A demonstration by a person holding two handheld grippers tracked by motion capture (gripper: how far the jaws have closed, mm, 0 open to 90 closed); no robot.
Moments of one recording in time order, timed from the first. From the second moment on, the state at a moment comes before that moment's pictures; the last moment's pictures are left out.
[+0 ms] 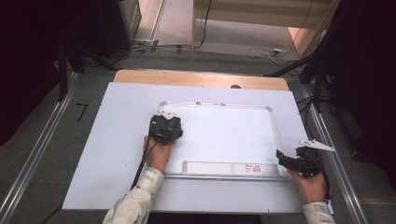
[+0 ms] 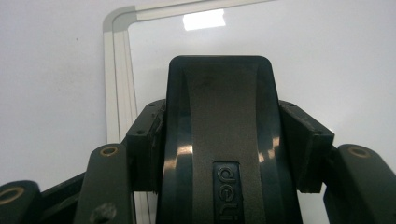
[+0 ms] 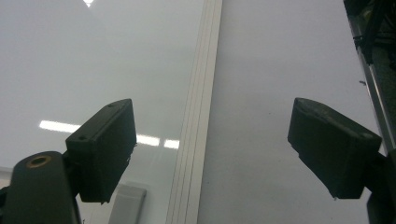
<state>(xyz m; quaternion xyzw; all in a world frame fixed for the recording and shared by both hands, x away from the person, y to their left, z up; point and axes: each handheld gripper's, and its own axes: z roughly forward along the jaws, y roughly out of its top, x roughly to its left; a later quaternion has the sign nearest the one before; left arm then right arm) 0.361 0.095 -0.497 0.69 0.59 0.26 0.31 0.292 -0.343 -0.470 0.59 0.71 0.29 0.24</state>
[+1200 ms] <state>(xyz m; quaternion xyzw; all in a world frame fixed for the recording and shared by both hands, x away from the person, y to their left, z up) 0.402 0.053 -0.494 0.71 0.58 0.25 0.32 0.296 -0.341 -0.471 0.59 0.72 0.29 0.24</state>
